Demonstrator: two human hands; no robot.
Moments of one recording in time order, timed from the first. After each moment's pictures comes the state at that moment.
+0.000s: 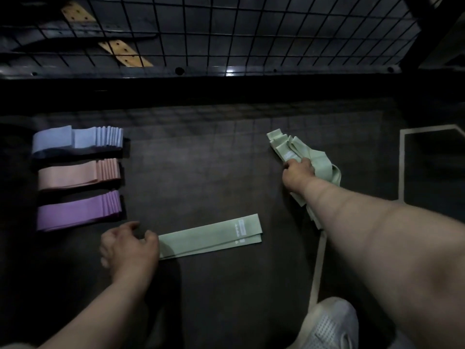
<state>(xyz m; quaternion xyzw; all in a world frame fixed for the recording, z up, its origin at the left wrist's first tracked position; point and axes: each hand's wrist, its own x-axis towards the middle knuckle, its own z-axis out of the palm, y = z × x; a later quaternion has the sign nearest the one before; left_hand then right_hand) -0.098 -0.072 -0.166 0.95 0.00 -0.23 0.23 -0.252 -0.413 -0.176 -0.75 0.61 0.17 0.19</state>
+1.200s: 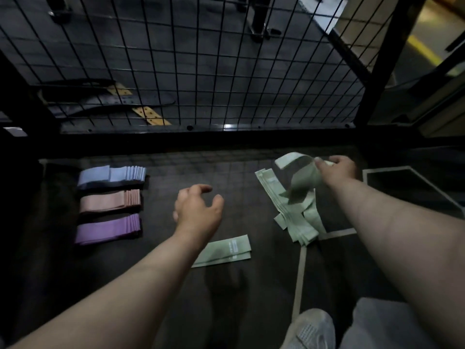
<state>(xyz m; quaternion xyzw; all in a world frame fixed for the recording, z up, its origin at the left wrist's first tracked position) -0.137 -0.157 0.007 0.86 -0.19 -0.27 0.39 -0.300 -0.420 0.024 -0.61 0.69 -0.22 0.32</state>
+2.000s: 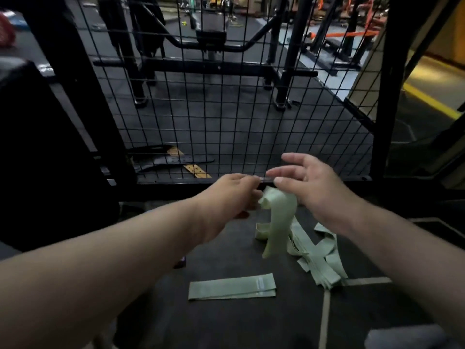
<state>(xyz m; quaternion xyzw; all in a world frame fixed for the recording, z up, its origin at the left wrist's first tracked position) -0.132 -0.102 0.233 0.68 -0.26 -0.44 0.52 -0.256 -0.234 0.241 -0.73 0.29 -0.18 0.60</state>
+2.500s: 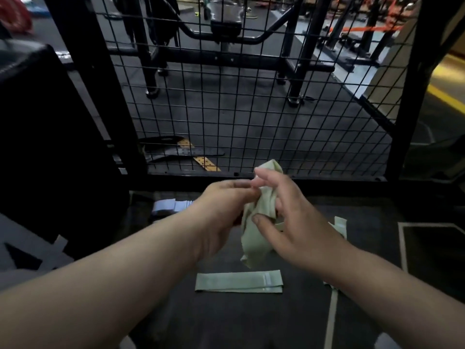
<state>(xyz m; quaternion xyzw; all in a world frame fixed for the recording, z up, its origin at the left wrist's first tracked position) -0.128 -0.072 0.219 0.59 -0.14 -0.48 0.63 -0.255 -0.165 0.219 -0.91 0.12 -0.17 0.37</state>
